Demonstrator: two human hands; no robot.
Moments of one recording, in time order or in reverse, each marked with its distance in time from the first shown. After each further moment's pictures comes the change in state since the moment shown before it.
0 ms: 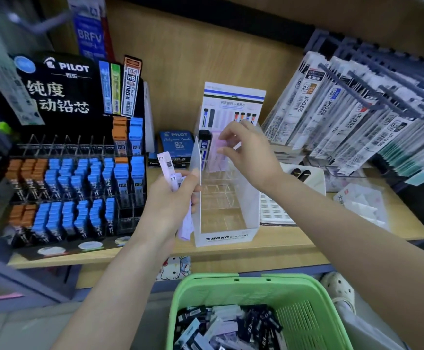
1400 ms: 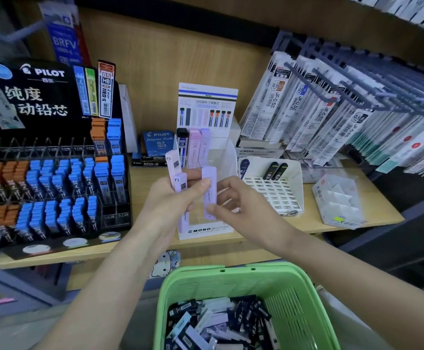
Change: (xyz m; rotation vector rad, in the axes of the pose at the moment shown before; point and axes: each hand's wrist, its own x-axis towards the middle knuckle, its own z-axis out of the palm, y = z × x) left_hand -0.019 -0.003 0.020 0.036 -0.222 0.025; right_hand -0.107 -0.043 -0.034 0.408 -0.309 0.381
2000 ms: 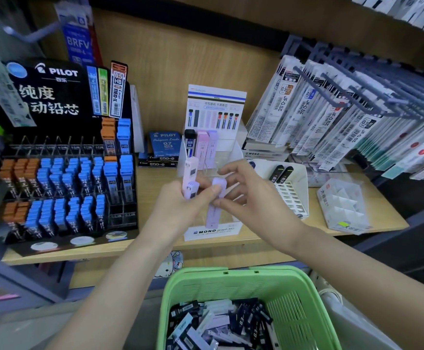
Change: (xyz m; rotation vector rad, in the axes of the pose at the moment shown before) left_hand -0.009 0.004 -0.005 0.222 -0.013 0.095; right_hand 0.005 -0.014 -0.004 -0.150 0.068 -0.216
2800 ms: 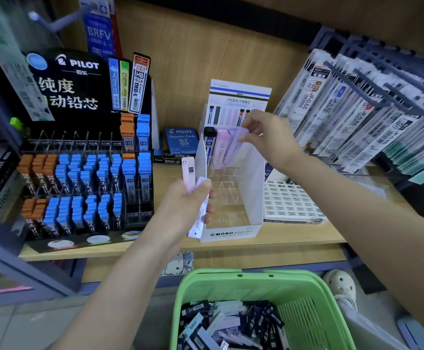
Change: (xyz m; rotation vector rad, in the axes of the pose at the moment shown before) left_hand 0.005 -0.003 -0.019 -0.152 0.018 -0.210; right_hand 0.118 0.036 -0.028 -0.296 0.191 0.004
